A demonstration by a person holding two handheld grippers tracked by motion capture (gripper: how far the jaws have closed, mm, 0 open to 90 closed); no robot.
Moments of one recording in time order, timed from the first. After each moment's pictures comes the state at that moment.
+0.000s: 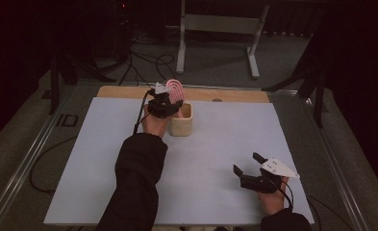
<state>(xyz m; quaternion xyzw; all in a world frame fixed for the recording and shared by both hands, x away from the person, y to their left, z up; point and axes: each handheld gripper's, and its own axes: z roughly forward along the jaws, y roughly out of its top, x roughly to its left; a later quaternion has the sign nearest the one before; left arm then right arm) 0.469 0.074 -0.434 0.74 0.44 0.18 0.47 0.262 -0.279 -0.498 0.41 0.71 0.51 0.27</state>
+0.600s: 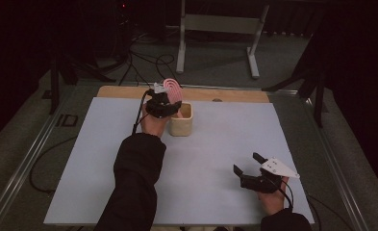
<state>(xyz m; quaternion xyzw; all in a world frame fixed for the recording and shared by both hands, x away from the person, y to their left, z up) 0.471 0.078 -0.436 0.74 0.46 0.19 0.45 0.262 -0.279 -0.498 0.41 0.71 0.51 0.27</state>
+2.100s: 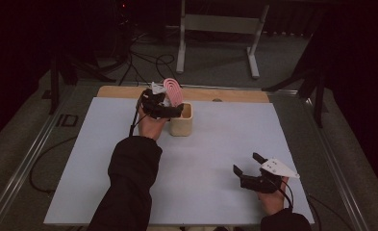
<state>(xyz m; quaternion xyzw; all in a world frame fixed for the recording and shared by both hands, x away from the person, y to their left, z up) 0.454 0.082 -0.420 0.74 0.46 0.22 0.44 0.262 -0.279 -0.498 0.41 0.71 0.51 0.26</state>
